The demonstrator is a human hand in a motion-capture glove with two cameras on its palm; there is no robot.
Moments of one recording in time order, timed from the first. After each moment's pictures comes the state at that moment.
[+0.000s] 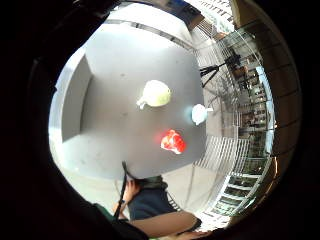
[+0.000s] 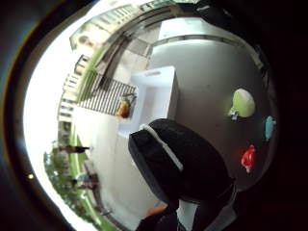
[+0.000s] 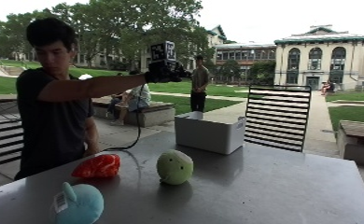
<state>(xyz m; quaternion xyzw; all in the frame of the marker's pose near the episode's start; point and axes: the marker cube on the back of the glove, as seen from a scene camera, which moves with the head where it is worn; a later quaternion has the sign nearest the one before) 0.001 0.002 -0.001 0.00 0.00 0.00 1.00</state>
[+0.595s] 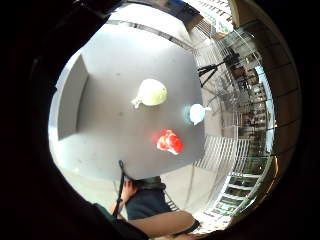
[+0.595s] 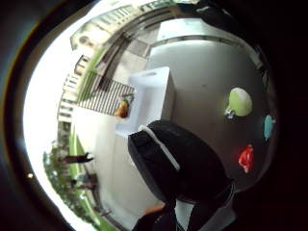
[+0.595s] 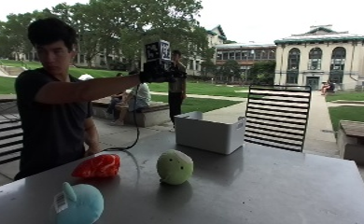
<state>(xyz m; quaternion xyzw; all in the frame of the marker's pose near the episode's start) 0.028 0.011 -0.002 0.00 0.01 -0.01 1.00</state>
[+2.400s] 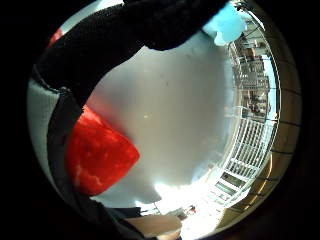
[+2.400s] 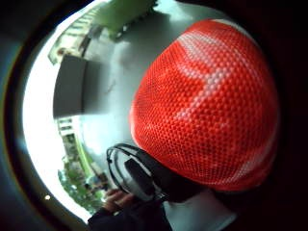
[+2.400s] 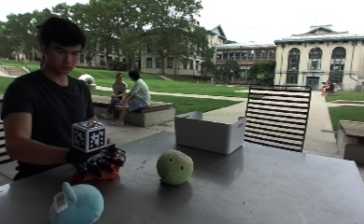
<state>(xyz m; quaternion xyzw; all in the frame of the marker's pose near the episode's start) 0.321 0.189 0.287 -0.13 0.00 0.09 0.99</state>
